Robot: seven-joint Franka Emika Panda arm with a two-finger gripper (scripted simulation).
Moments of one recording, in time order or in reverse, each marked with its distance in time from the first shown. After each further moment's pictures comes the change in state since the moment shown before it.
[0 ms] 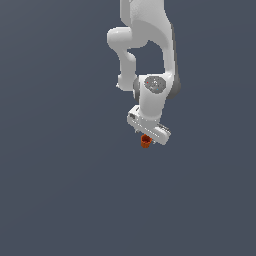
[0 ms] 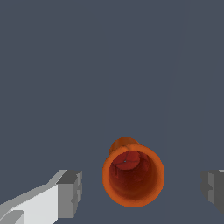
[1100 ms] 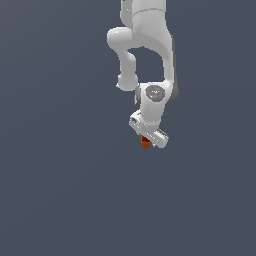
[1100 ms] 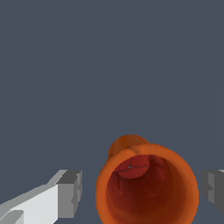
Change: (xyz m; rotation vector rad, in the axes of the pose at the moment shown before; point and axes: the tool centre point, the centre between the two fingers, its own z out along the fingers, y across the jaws) arm -0.012 0.000 0.039 -0.002 -0.001 0.065
